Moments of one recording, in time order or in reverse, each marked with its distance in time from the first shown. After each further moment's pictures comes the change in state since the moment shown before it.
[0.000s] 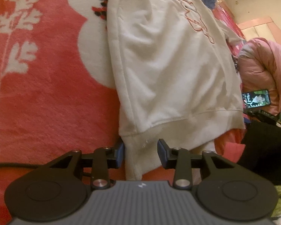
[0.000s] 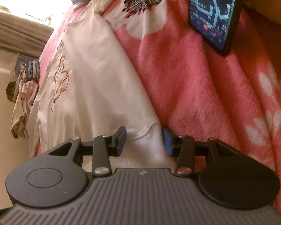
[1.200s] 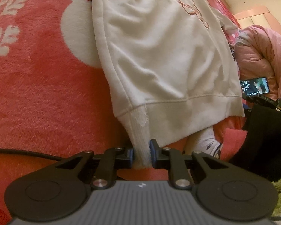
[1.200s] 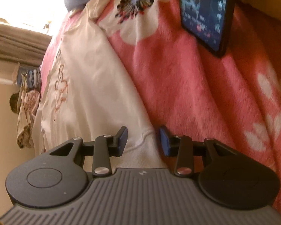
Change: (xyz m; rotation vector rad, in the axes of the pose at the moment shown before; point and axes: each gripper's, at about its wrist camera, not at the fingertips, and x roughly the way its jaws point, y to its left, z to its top) left arm 0.018 -0.012 -0.013 0.036 0.039 -0.001; right arm 0.005 -0.011 0.005 0.063 -0.001 0.027
